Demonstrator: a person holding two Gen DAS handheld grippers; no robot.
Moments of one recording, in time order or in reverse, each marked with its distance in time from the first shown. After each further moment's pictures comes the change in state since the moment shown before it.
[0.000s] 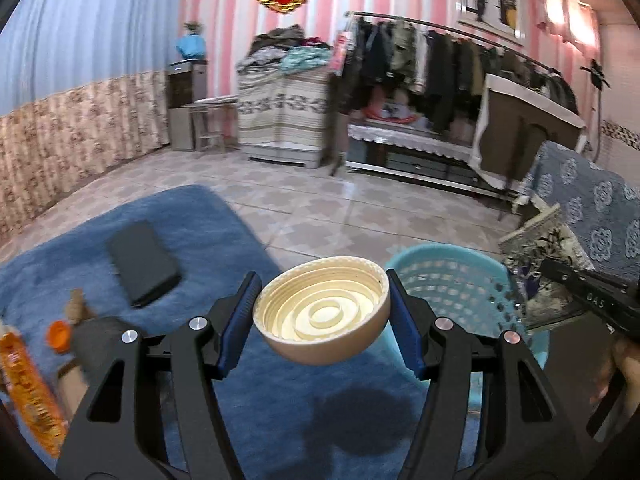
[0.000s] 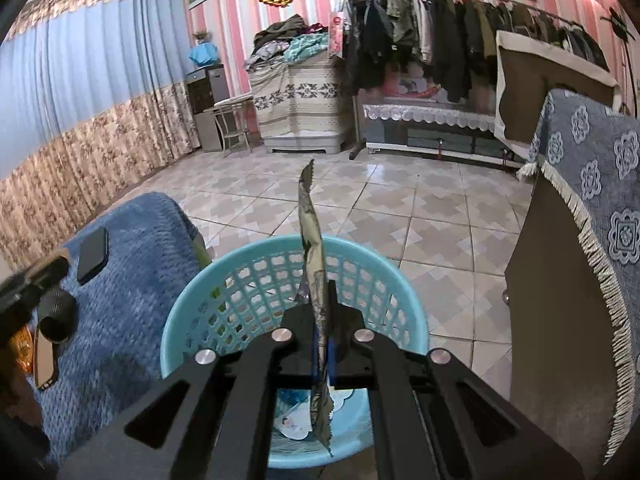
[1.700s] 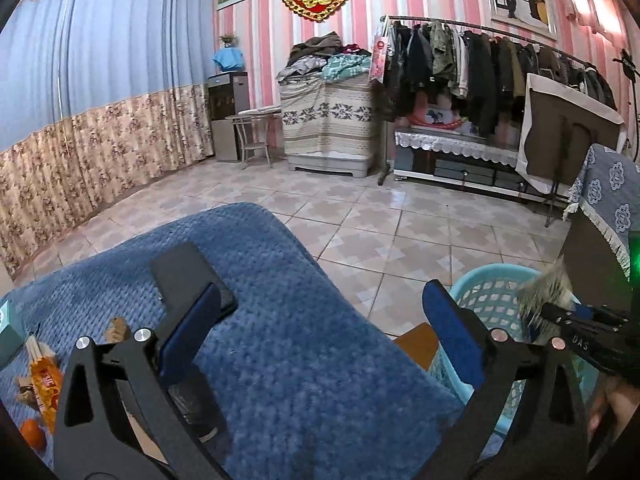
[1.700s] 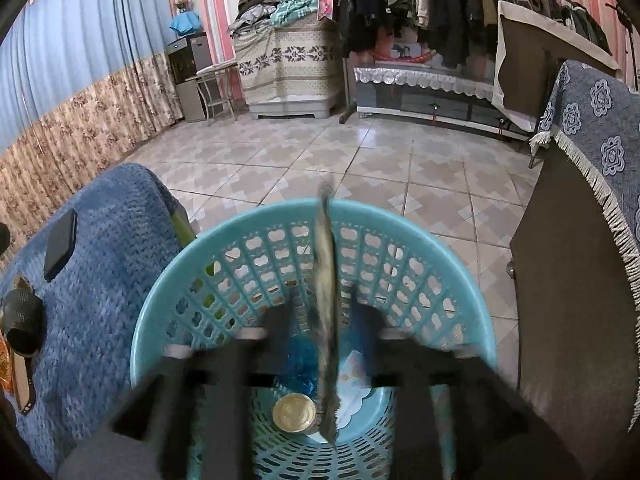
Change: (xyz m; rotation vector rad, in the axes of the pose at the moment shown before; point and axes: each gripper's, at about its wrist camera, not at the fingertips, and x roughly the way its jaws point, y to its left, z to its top) left arm 0.015 0.026 0.024 -0.009 -0.029 0.206; right arm 0.075 0.030 -0.014 0.018 0.128 -0.058
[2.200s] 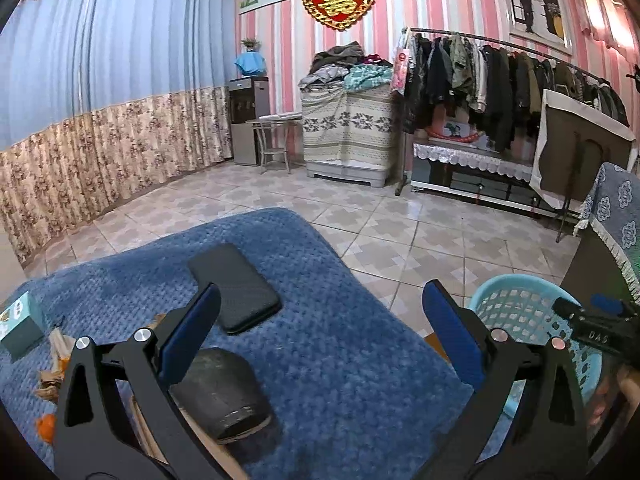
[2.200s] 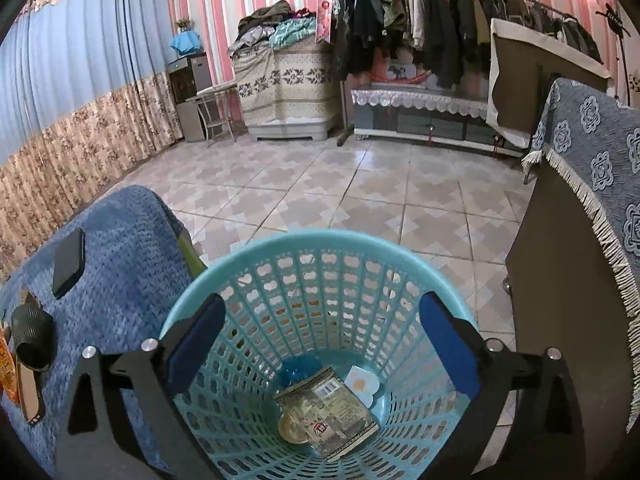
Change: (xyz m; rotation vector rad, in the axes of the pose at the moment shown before) left arm -0.029 0.039 0.000 -0.049 -0.025 0.051; right arm -0.026 0.011 0.008 -0.004 -0.090 -0.018
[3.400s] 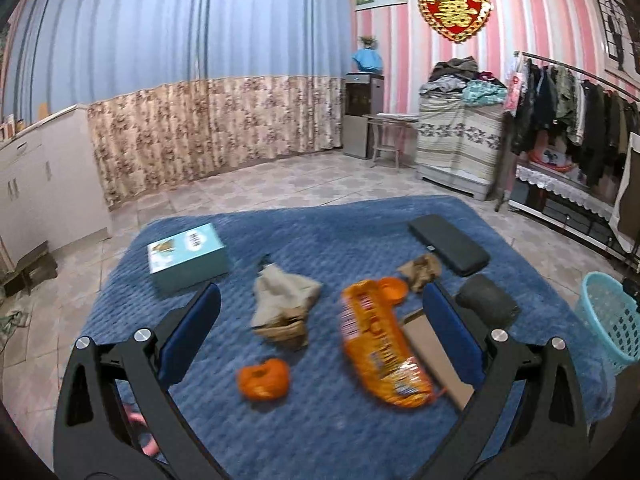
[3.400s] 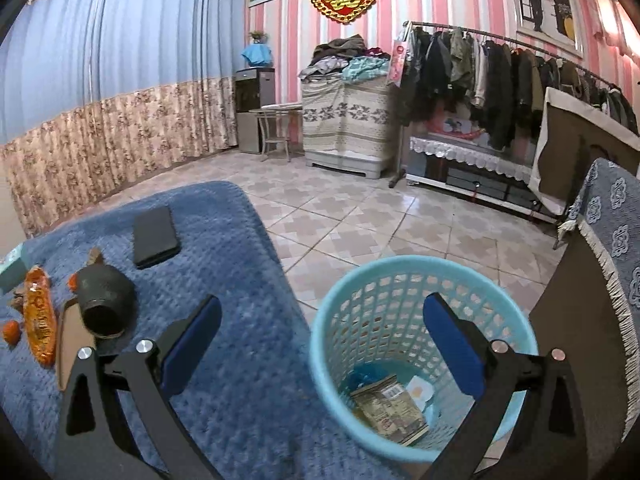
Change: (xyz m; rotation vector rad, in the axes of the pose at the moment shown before) left arm -0.130 0.231 -0.067 -0.188 0.016 0.321; right arm -0.079 0.109 -0.024 -0.196 -0.123 0.133
